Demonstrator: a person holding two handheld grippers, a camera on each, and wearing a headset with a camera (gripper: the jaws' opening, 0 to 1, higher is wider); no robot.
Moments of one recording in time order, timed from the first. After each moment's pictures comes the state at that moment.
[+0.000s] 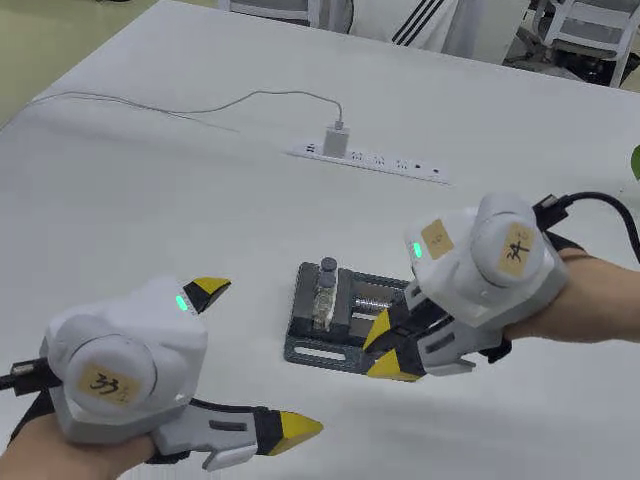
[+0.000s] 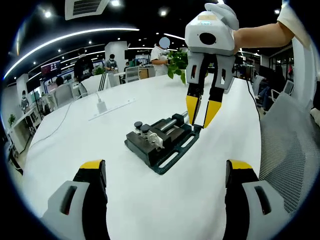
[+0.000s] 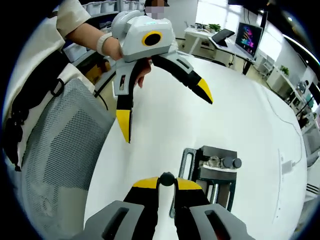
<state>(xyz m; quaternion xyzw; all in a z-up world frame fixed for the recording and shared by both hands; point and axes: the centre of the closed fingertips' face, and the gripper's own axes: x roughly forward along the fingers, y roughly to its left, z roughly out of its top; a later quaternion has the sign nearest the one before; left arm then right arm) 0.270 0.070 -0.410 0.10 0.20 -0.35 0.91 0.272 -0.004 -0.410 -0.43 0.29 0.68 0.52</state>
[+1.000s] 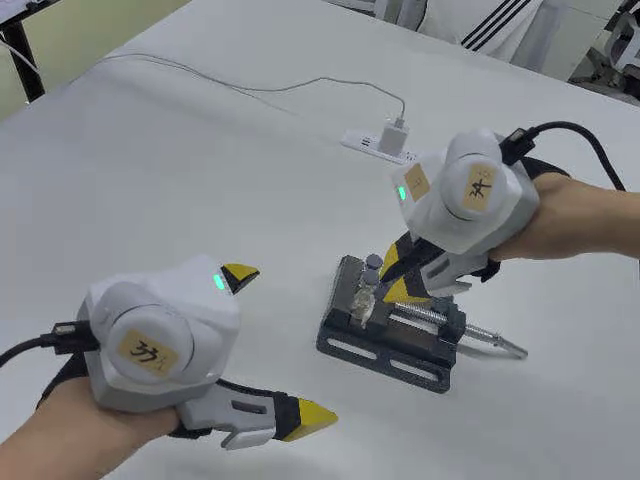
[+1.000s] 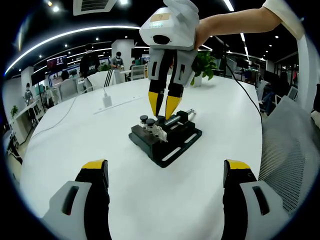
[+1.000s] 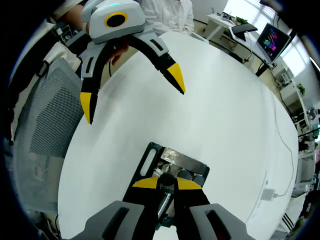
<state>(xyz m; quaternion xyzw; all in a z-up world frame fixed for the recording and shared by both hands) 0.265 0.082 -0.417 0.07 0.21 -0.33 0.92 0.331 0.036 -0.419 -0.54 0.28 0.67 0.43</state>
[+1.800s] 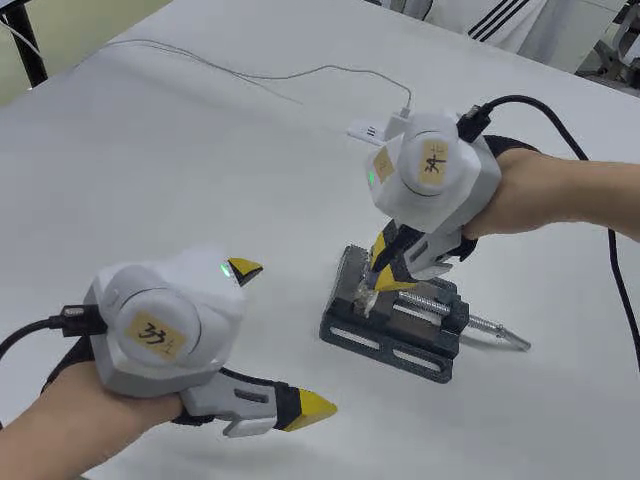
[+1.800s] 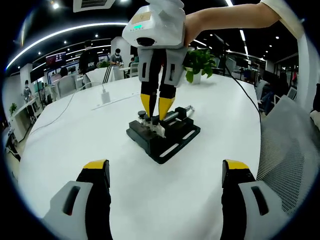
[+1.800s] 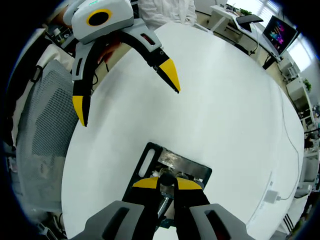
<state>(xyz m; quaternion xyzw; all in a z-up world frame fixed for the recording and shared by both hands) 0.261 0.080 -0.424 0.07 0.22 -0.33 0.91 0.335 0.039 -0.430 -0.56 0.31 0.66 0.40</state>
